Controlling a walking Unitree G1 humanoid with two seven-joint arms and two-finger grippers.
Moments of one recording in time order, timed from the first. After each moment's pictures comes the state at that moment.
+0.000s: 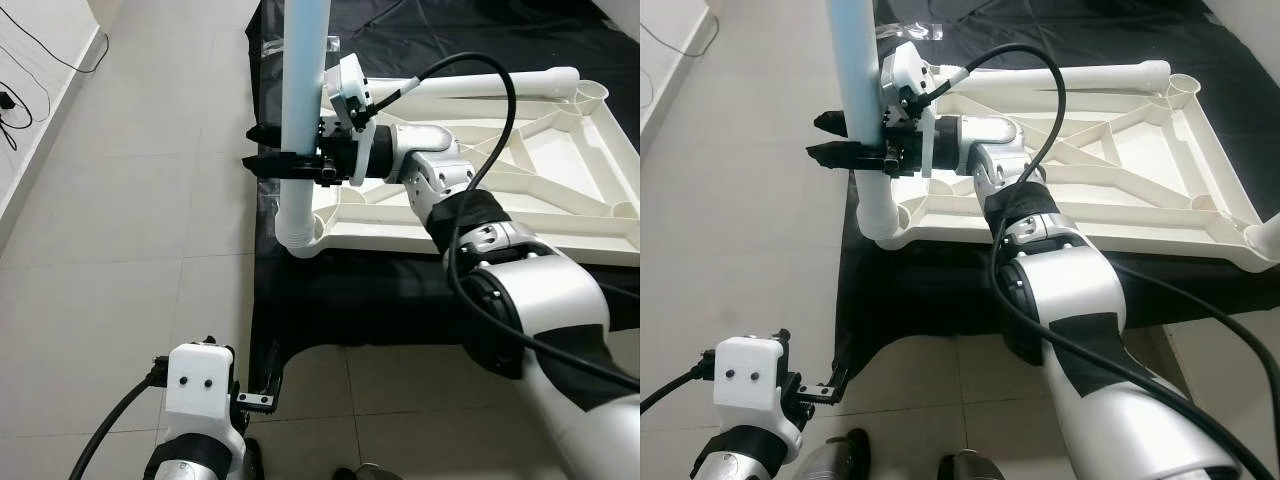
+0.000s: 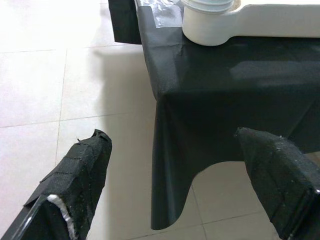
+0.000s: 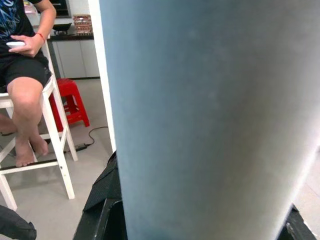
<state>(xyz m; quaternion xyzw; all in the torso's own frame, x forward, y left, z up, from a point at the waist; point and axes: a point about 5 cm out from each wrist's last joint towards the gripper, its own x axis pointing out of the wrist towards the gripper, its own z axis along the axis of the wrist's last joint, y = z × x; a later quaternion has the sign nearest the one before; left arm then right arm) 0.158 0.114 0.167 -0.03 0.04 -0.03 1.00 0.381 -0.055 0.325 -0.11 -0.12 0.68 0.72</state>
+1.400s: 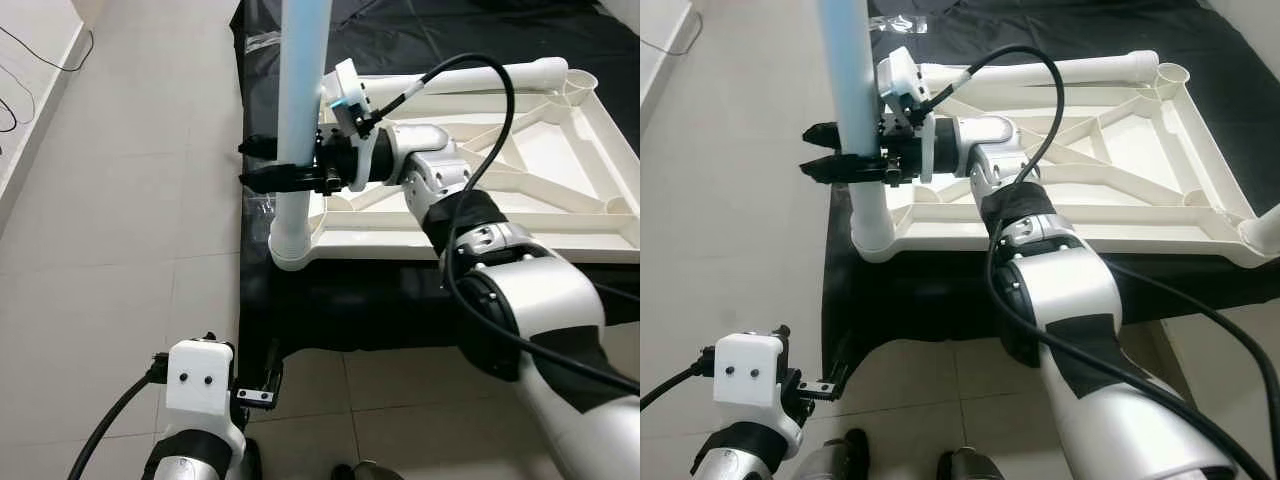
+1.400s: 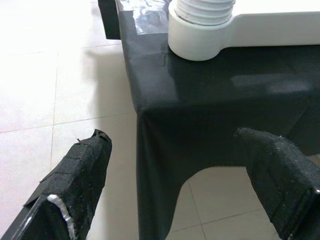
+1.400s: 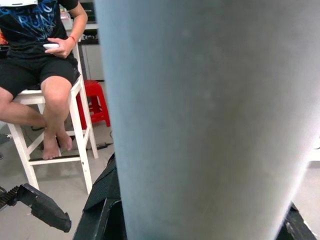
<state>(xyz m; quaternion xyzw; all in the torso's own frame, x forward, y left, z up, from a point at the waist) 0.160 0.114 0.169 -0.03 0.03 -0.03 1.00 0.371 -0.042 0.319 -0.11 -0.11 0.74 0.65</state>
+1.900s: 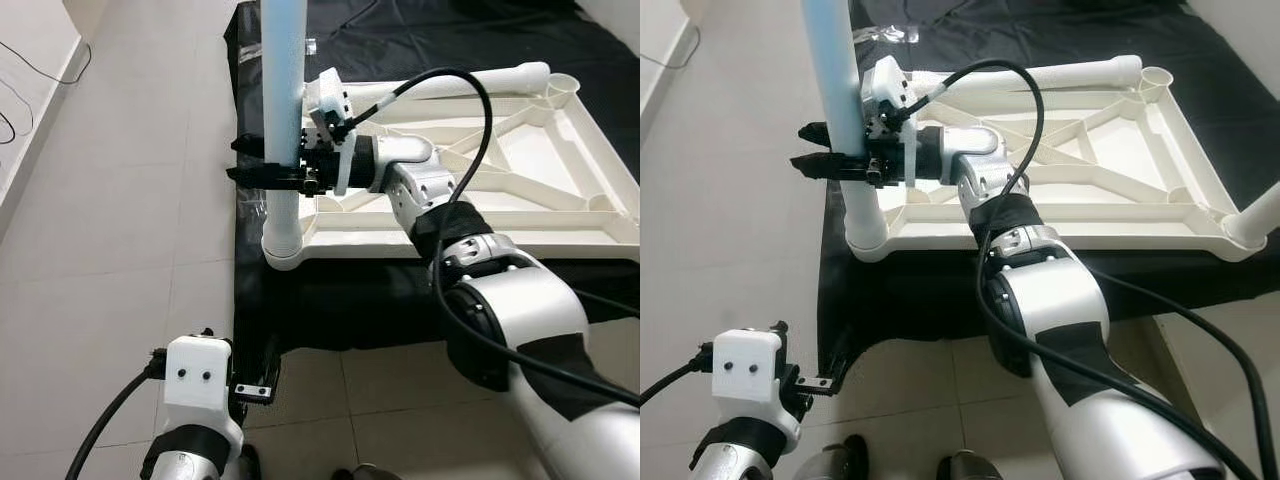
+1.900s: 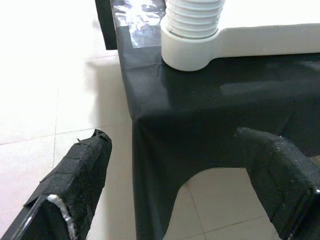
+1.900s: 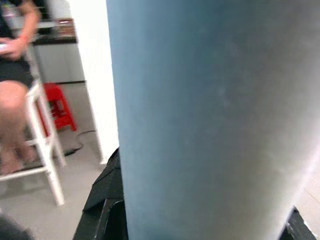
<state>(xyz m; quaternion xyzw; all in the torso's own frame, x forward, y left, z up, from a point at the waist) 0.164 0.116 0.170 -0.03 0.03 -0.03 1.00 0.380 -0.030 0.307 -0.09 -0.10 0.66 0.74</state>
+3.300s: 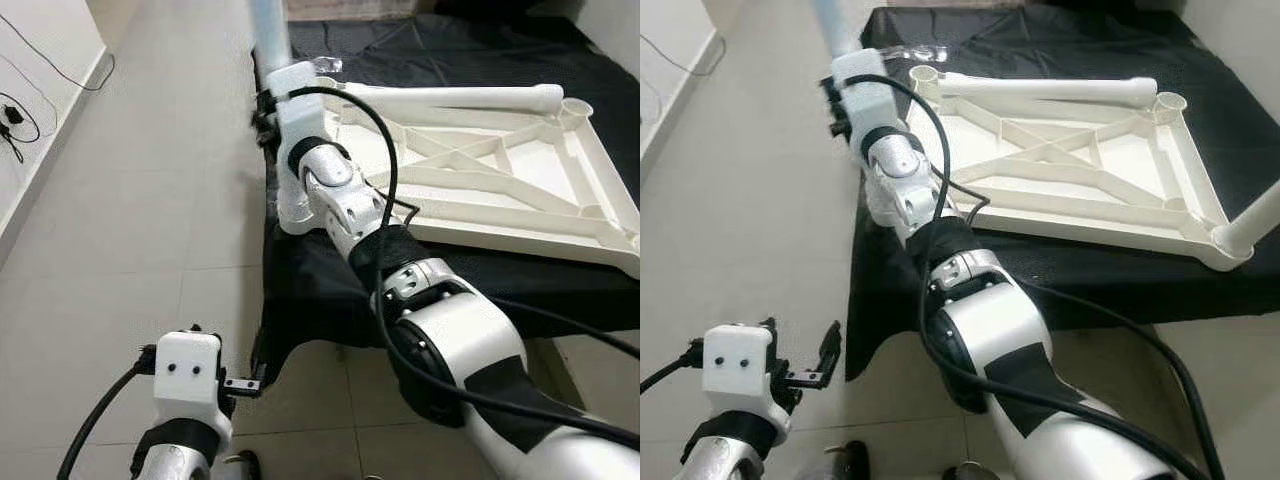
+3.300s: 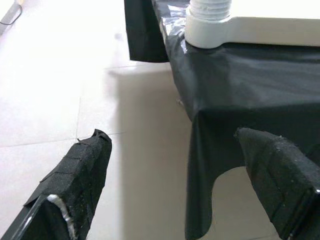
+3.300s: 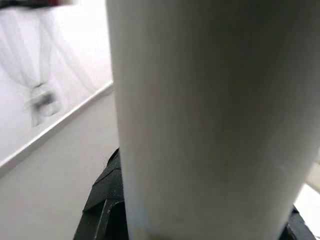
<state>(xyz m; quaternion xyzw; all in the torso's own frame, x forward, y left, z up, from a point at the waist) 0.171 0.125 0.172 -0.01 0.01 -0.02 1.00 0.404 -0.001 0.296 -0.02 -0.08 0.12 0.99</state>
